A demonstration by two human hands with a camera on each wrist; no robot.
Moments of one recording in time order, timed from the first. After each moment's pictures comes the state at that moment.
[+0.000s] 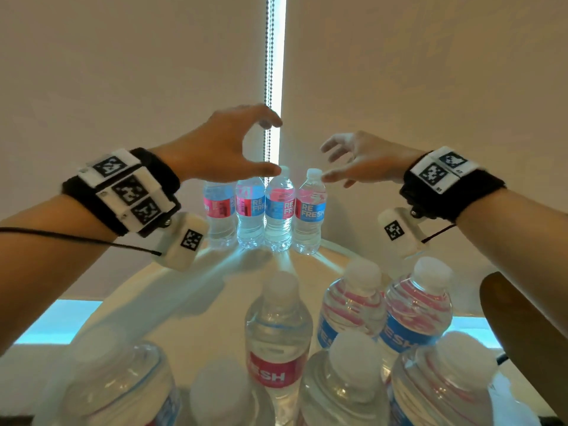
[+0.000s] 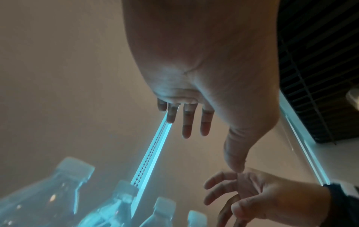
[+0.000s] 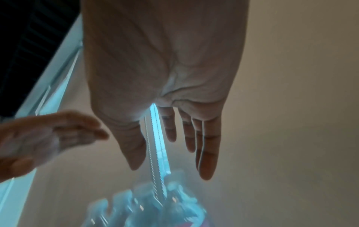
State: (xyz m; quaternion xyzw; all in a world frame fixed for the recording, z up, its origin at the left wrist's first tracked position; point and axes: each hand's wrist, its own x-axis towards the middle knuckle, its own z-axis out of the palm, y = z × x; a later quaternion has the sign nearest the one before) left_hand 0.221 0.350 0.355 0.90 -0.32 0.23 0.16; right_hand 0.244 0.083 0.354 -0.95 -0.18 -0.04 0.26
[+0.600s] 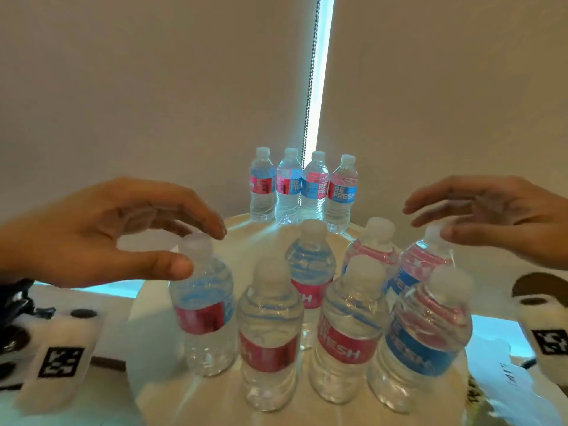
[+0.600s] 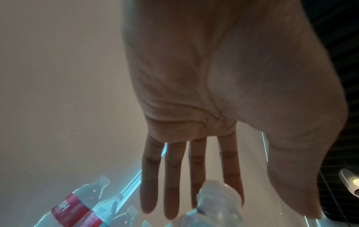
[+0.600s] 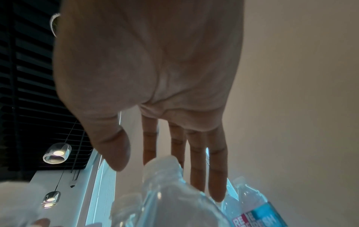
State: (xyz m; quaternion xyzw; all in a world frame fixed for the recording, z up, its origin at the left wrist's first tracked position) left_hand -0.001 0.444 0.310 0.86 -0.34 0.05 0.39; right_hand 0.068 0.014 0.326 -0.86 -0.35 0.01 0.37
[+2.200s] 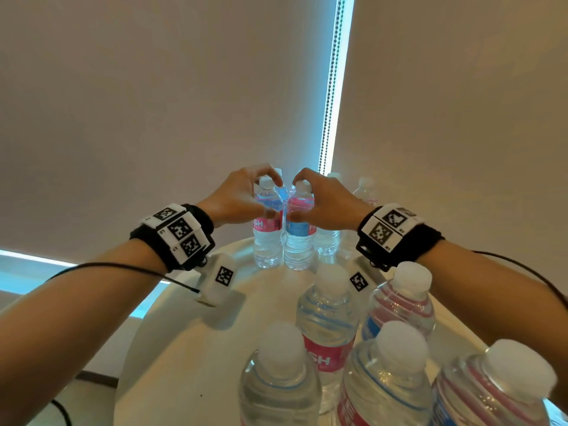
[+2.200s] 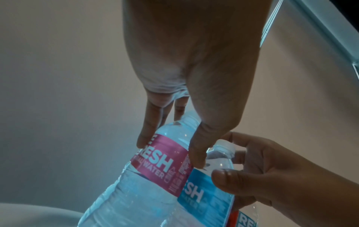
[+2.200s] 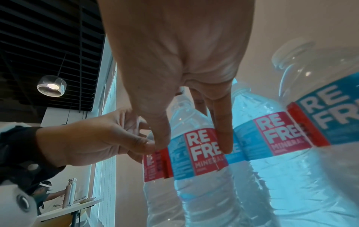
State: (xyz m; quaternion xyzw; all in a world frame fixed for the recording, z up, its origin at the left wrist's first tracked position) left_hand 0.212 0.403 0.280 0.90 -0.16 0.18 0.38; right_hand 0.239 0.202 0.287 -0.92 -0.31 -0.09 0.24
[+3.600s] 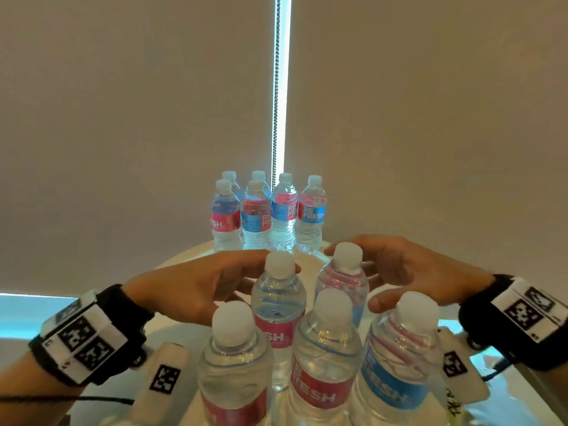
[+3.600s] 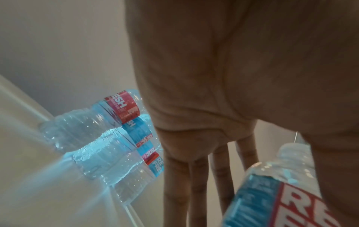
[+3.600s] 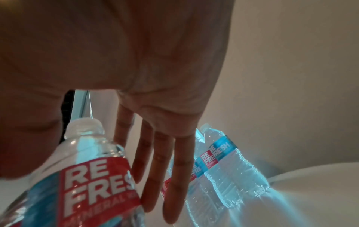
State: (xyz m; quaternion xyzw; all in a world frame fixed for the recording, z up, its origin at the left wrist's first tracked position) left_hand 0.099 0.369 0.249 0.76 -0.40 -0.21 0.46; right_hand 0.102 0.039 0.267 -0.78 -0.38 0.17 0.47
